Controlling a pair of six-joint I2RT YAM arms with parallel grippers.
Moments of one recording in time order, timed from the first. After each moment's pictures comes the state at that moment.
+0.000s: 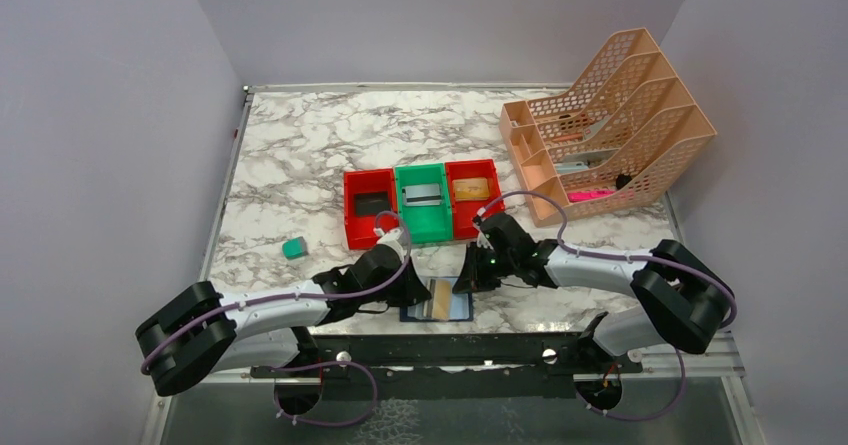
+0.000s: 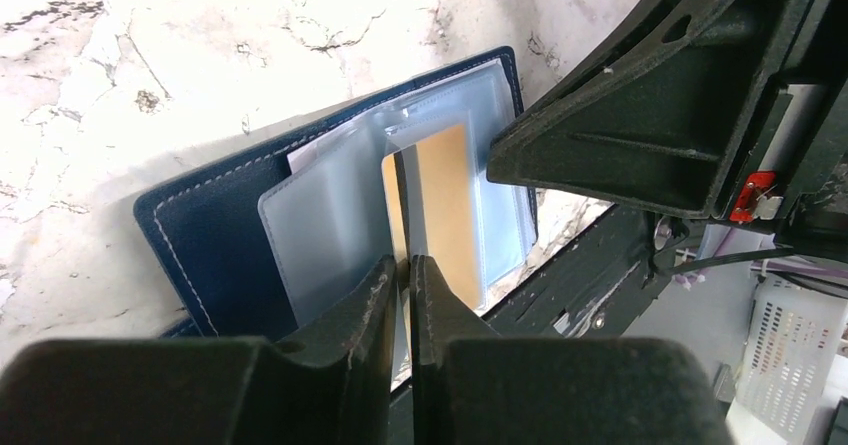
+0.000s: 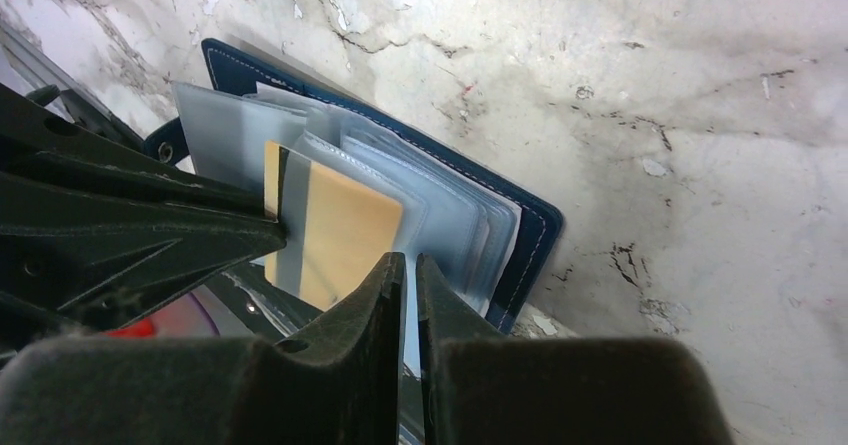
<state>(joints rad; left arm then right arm) -0.97 1.12 0.30 0.15 0.07 -0.95 0.81 1.42 0.54 -0.02 -0.31 0.81</state>
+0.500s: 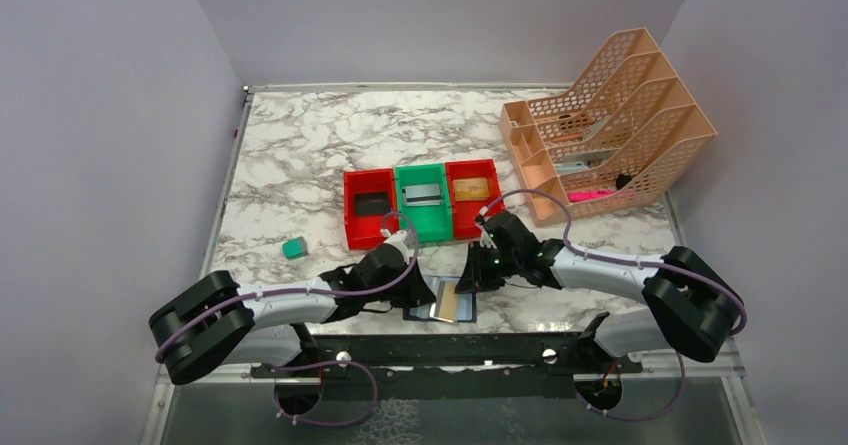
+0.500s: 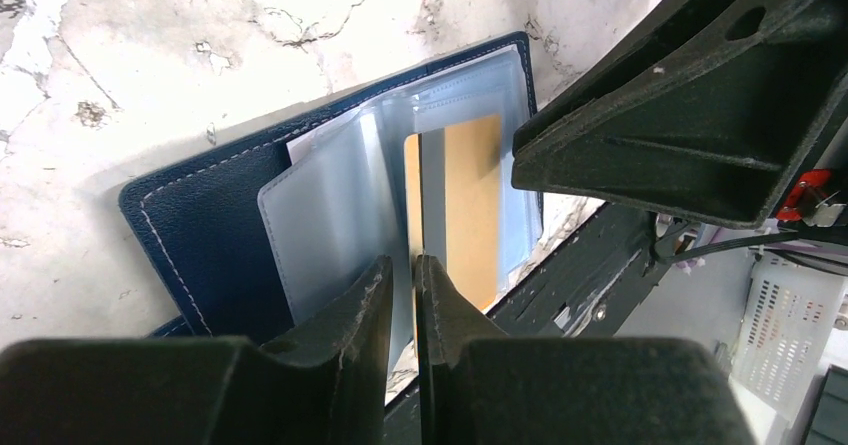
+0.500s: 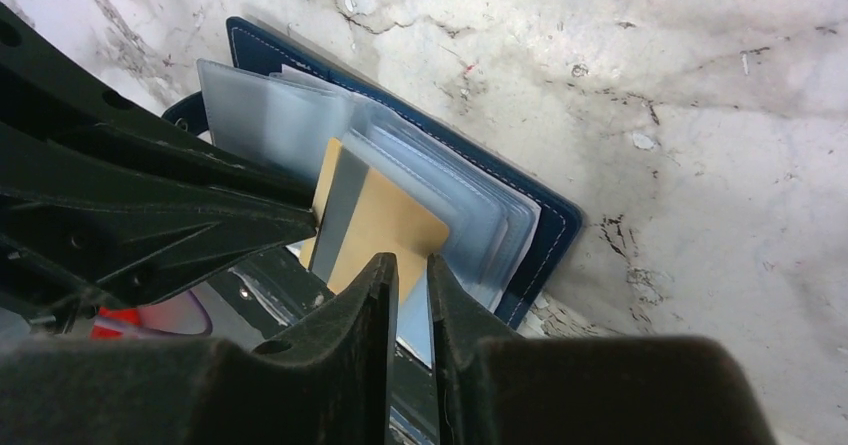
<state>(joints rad) -0.97 1.21 0.30 0.24 0.13 -0.94 0.81 1.36 0.54 -0.07 -0.33 0.78</state>
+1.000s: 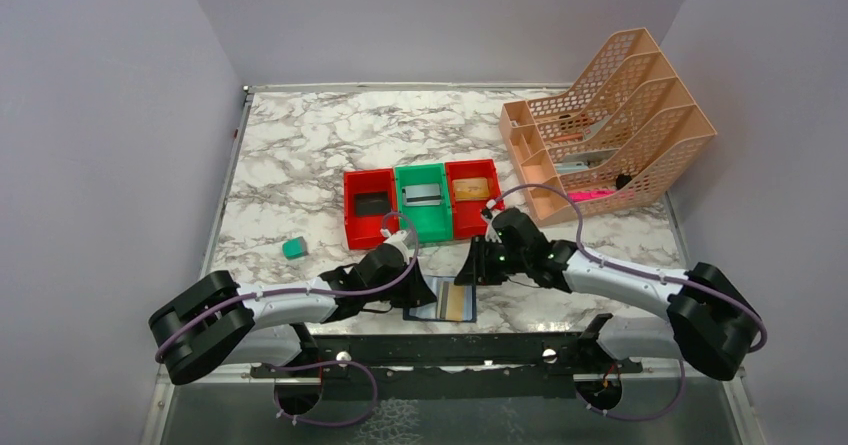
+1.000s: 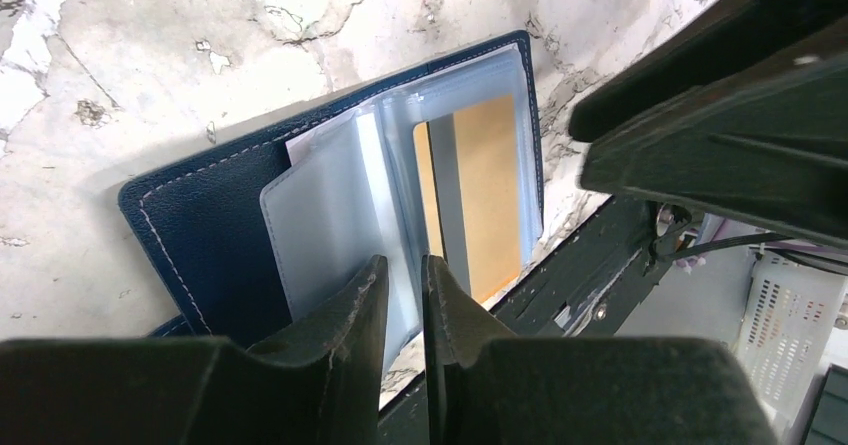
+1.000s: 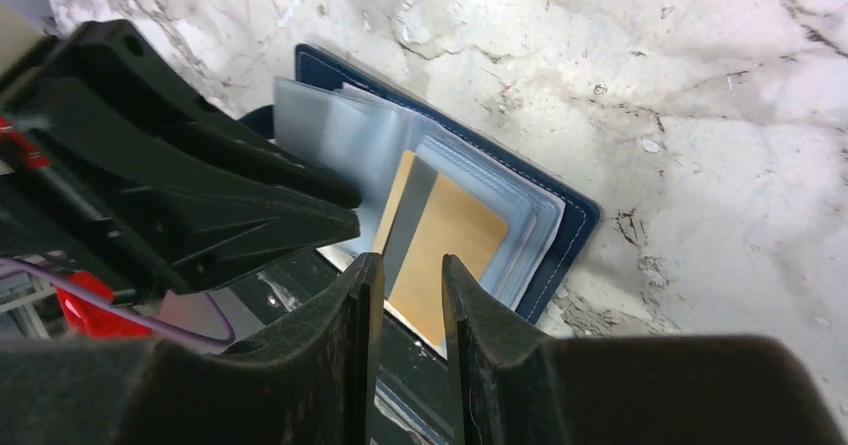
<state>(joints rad) -0.97 1.21 0.30 0.24 0.14 -0.94 0.81 1.22 0.54 -0.10 -0.27 0.78</state>
